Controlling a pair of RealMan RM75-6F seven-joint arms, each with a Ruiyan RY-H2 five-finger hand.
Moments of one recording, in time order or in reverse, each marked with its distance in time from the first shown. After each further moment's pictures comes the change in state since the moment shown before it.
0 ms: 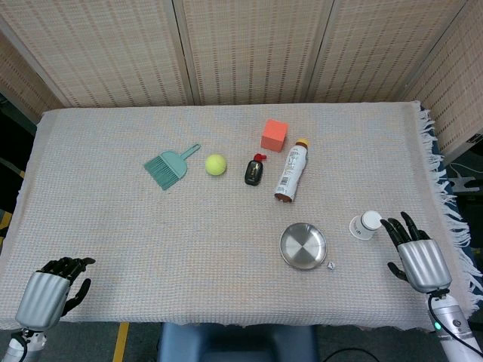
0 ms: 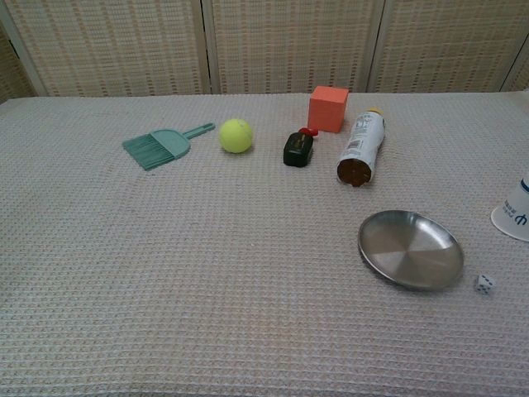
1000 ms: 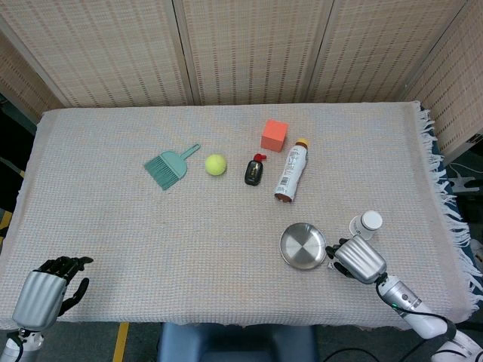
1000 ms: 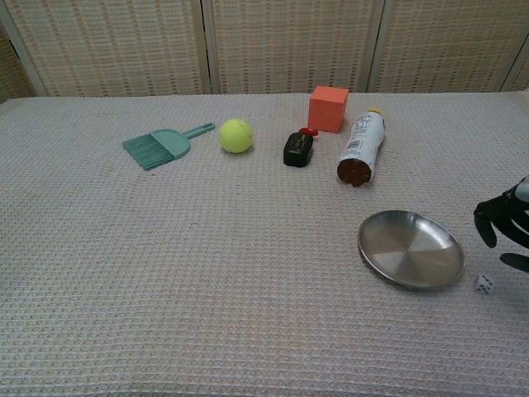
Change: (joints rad) left arm -0.002 0.009 -0.001 0.000 -0.004 0.006 -0.037; right arm 0.219 -0.180 -0.057 0.333 -0.321 -0.187 0.255
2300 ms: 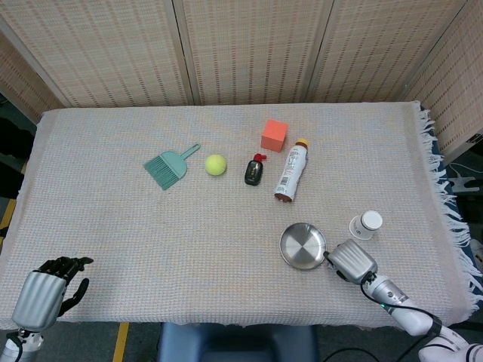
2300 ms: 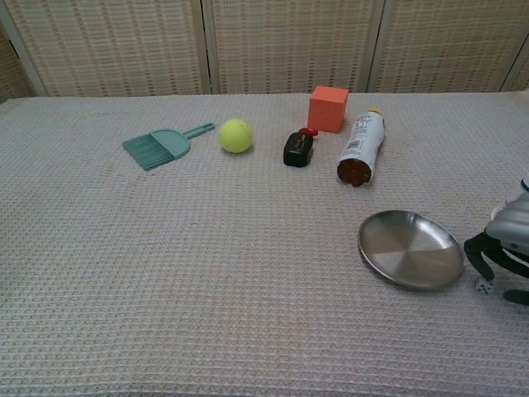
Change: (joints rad) left arm 0.002 0.004 0.002 -0.004 0.006 0.005 -0.004; right arm 0.054 0.003 -0.007 -0.108 0.178 -0.237 -0.238
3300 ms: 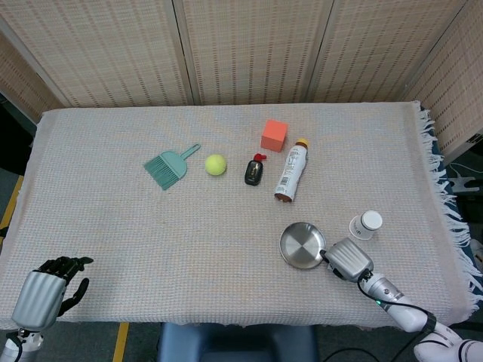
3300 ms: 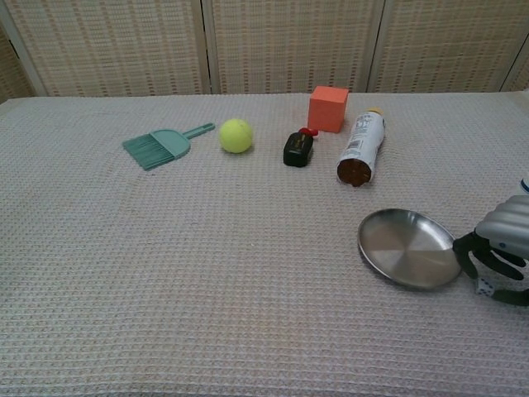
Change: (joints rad) left arm -0.001 0.001 -0.001 0.000 0.000 -0.001 -0.007; right arm 0.017 -0.040 -0.010 0.055 -0.006 0.008 0.082
